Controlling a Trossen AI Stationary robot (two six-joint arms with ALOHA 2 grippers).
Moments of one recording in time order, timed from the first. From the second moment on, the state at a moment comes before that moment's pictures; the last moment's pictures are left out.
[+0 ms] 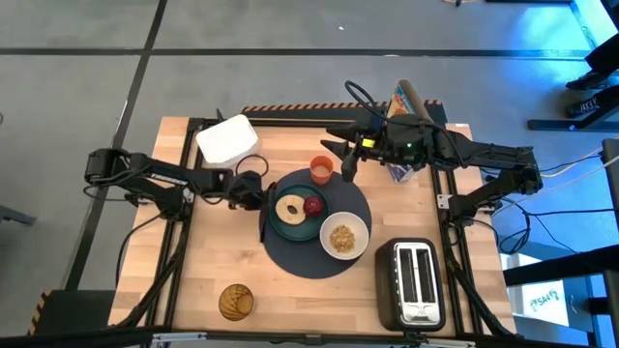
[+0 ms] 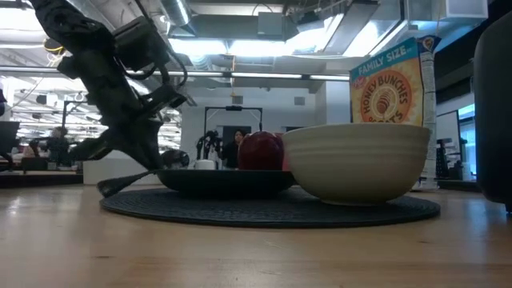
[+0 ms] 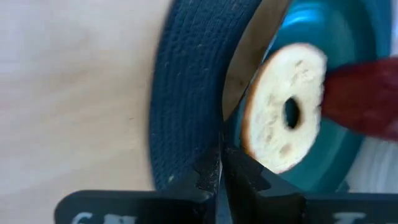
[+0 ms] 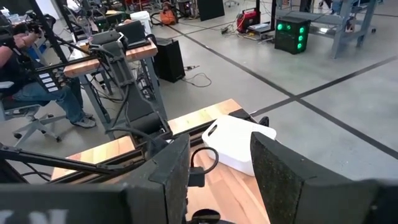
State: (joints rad) left arm 0.14 1.30 0.50 -0.12 0.04 -1.36; right arm 0.00 1.43 1.64 -0.43 0.30 0.24
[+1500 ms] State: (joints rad) left arm 0.03 1.15 0.51 -0.50 -0.17 -1.54; right arm 0.00 1.43 1.64 -0.47 0.31 0.32
